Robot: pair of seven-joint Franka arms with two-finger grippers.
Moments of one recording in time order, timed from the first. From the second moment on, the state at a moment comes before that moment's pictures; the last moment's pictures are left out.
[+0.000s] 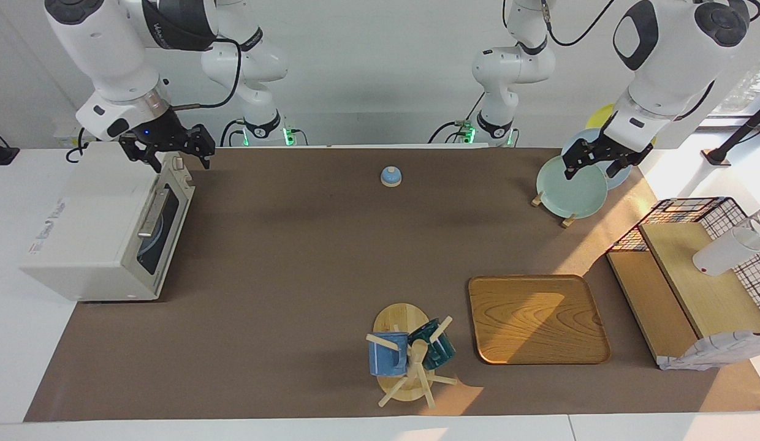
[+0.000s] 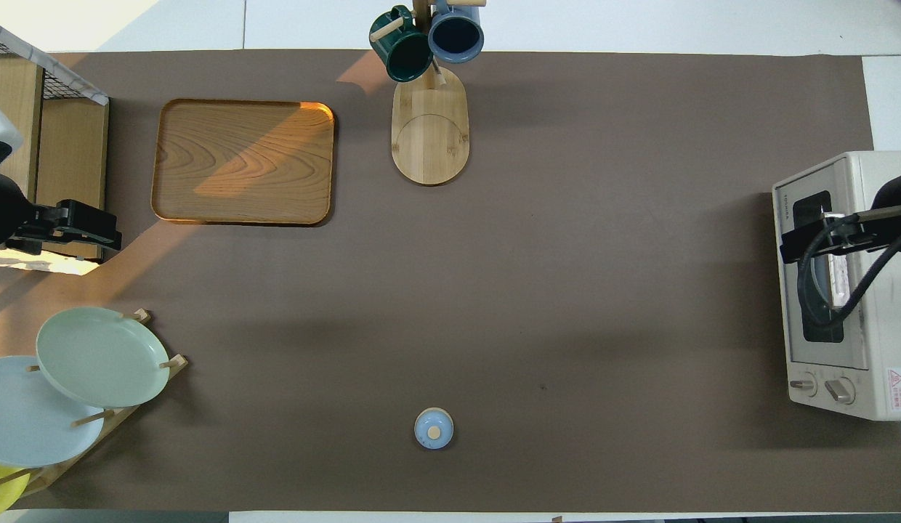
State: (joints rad) left arm -0.01 -0.02 -0.05 -1.67 -0.02 1.57 -0.03; right arm 0.03 -0.04 -0.04 -1.67 -0.04 1.53 -0.11
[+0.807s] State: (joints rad) left arm -0.01 -0.02 -0.05 -1.67 -0.02 1.57 -0.03; right arm 0.00 -0.07 -0.05 -1.86 -0.14 1.74 -0.08
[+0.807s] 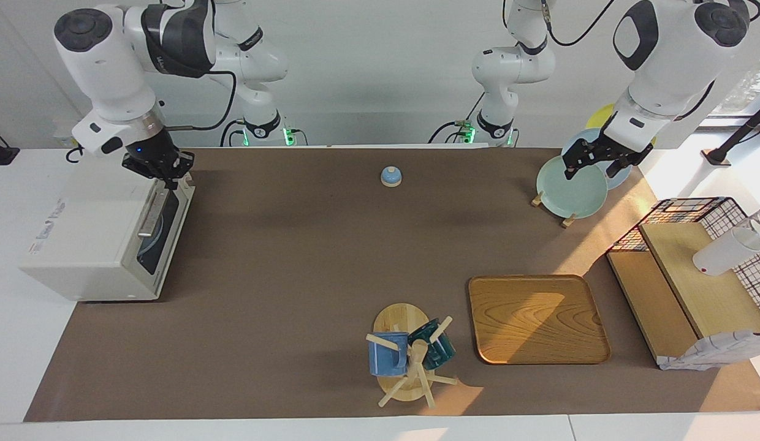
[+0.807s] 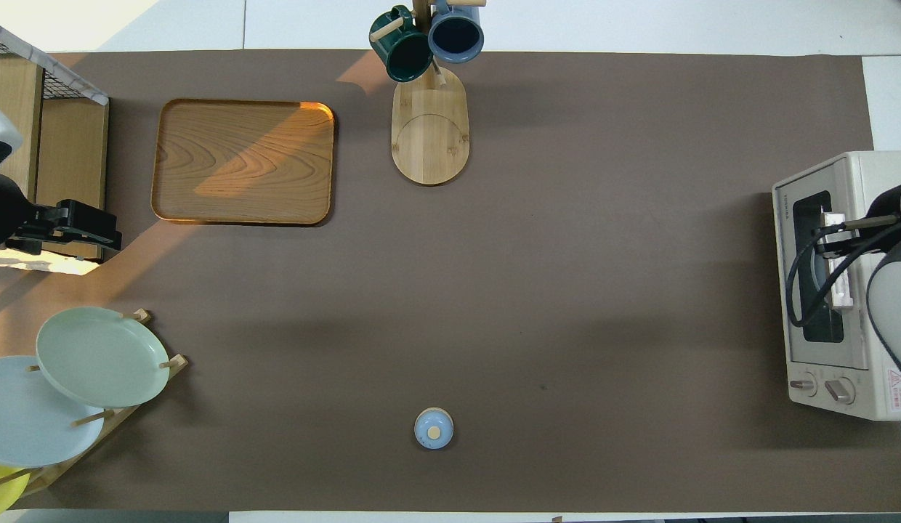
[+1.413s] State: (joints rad) left arm -0.01 -0.02 -0.05 -1.67 -0.02 1.57 -0.03; right arm -0.05 -0.08 -0.05 -2.03 -0.28 1.89 -0.06
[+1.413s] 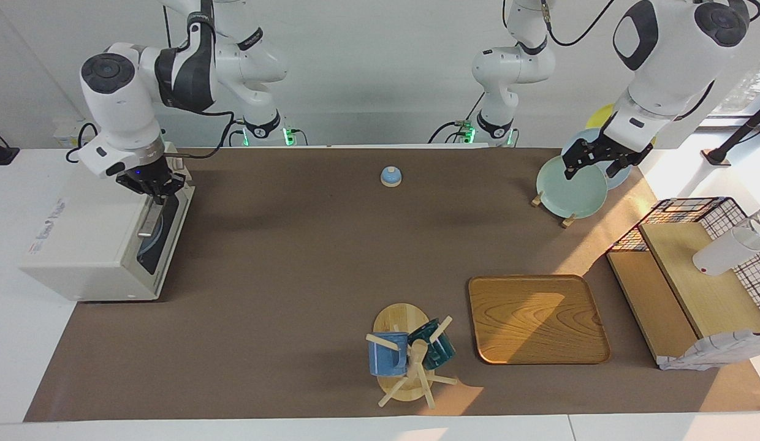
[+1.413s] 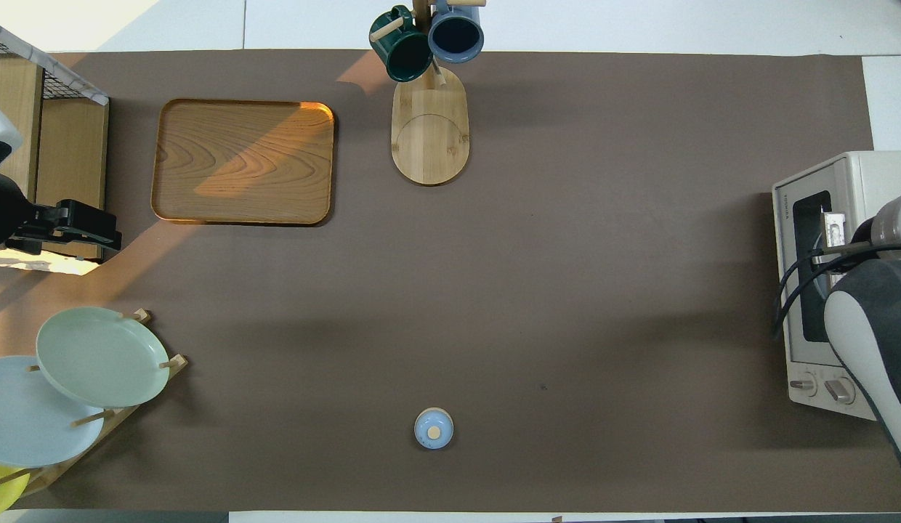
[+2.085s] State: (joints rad) left arm -0.01 -0.02 -0.06 -1.67 -0.02 1.57 -0.03; right arm -0.08 -0.08 -0.05 -2.07 -0.30 1.96 -0.10
